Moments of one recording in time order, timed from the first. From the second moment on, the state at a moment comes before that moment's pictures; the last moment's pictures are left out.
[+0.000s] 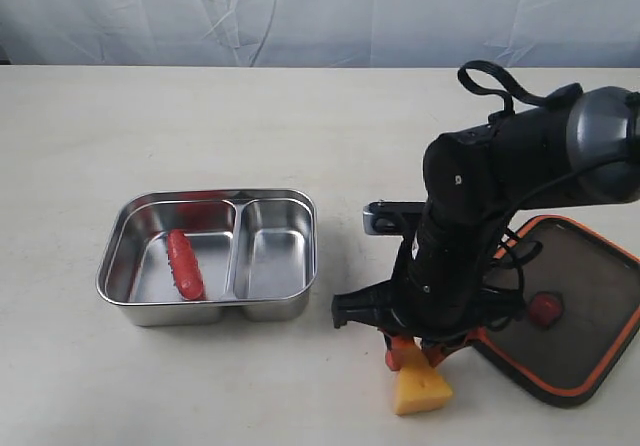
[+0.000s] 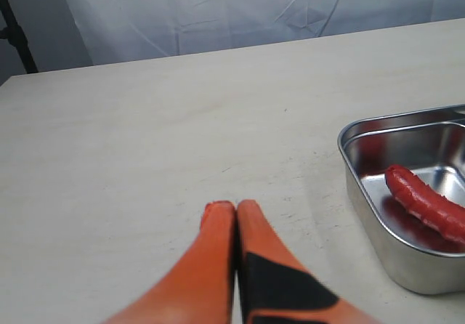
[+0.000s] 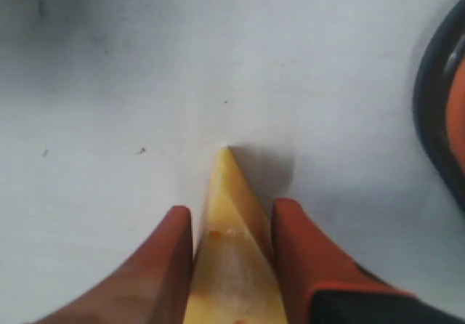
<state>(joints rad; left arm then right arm) -0.06 0.00 0.00 0.05 0.35 0.03 0.81 1.79 -0.90 0.23 0.80 0.36</state>
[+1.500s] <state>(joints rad) -0.06 0.00 0.00 0.05 0.35 0.03 0.81 1.92 -1.23 0.56 0.52 -0.12</state>
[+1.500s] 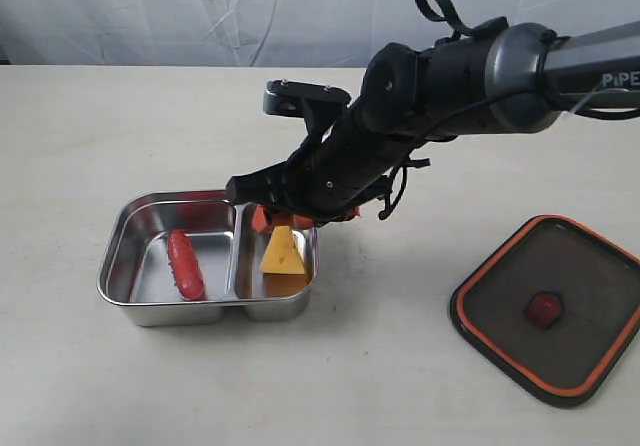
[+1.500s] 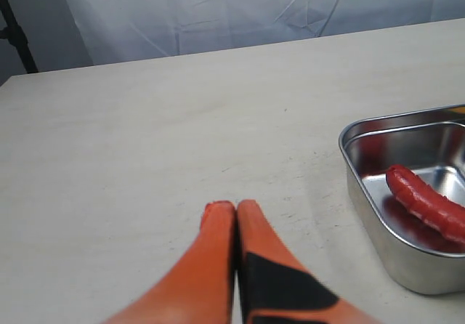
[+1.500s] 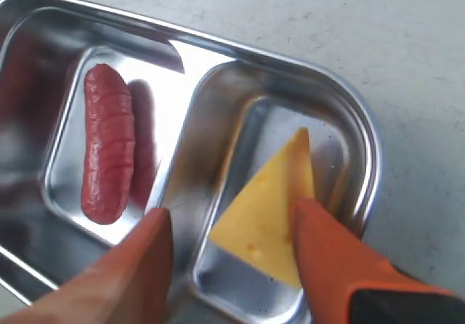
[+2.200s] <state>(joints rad) -0.06 0.00 0.00 0.05 0.35 0.03 0.83 1.35 -1.18 0.46 0.90 -0.14</state>
